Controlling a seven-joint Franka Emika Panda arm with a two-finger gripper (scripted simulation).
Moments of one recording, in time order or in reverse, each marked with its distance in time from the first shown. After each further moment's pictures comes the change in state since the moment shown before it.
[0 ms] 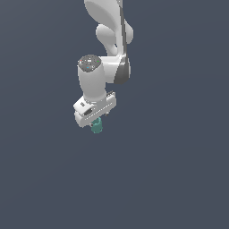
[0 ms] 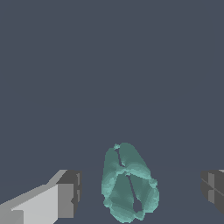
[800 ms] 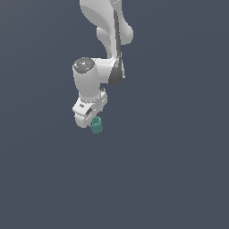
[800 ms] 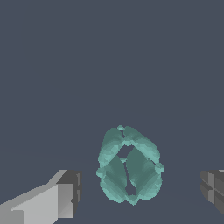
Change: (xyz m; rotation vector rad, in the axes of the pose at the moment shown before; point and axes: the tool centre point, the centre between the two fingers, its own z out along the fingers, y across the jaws) arm -0.034 0.001 0.019 0.009 -0.001 -0.327
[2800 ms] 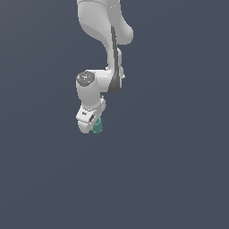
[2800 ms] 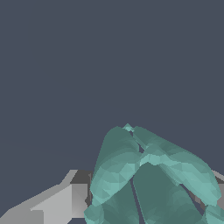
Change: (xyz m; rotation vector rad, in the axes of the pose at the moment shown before) arm -0.008 -0.003 0.053 0.000 0.001 -0.081
